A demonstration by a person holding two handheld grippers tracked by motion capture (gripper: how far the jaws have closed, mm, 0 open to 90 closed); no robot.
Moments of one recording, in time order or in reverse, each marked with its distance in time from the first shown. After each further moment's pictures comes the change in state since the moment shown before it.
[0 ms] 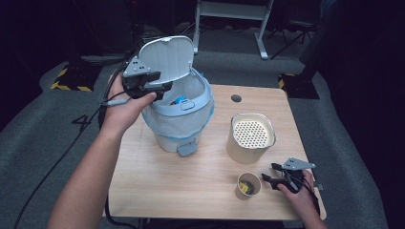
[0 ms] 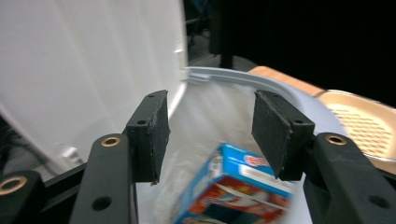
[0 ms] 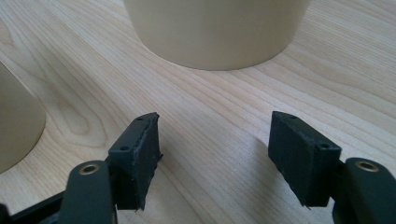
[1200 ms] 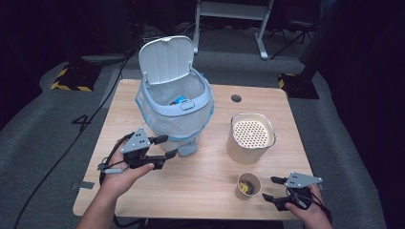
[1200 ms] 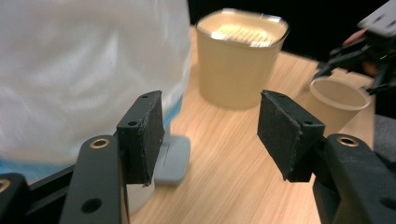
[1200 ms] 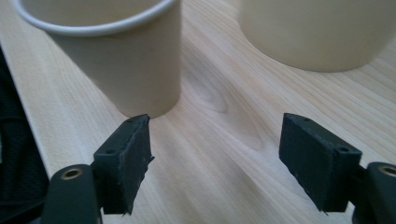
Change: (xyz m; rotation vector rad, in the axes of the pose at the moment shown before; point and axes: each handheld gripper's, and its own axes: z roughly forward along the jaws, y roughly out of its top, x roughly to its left) left arm -0.068 -0.144 -0.017 0.032 -0.256 0.012; right arm 0.040 -0.004 -0.042 0.005 0.172 -0.130
